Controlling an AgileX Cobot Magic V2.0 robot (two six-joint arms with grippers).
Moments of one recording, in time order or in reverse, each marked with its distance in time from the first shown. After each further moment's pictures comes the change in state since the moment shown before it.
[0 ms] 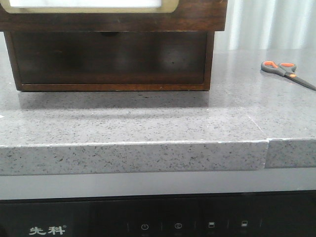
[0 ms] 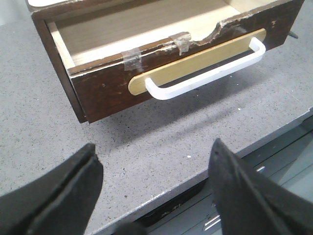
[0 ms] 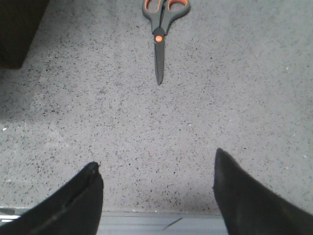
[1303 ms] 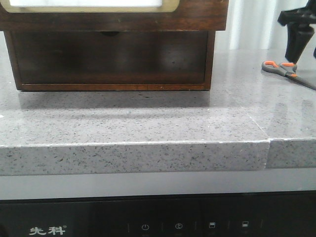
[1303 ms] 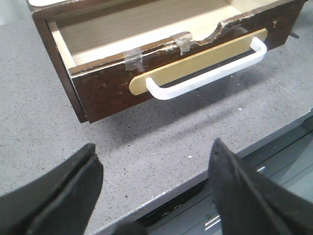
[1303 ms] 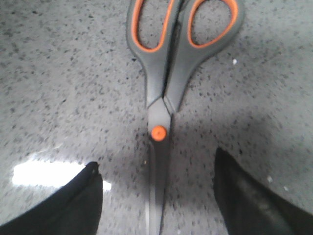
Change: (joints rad) left arm 0.000 0.000 0.000 0.000 0.000 0.000; right arm -0.096 1.106 -0.923 0.162 0.264 -0.191
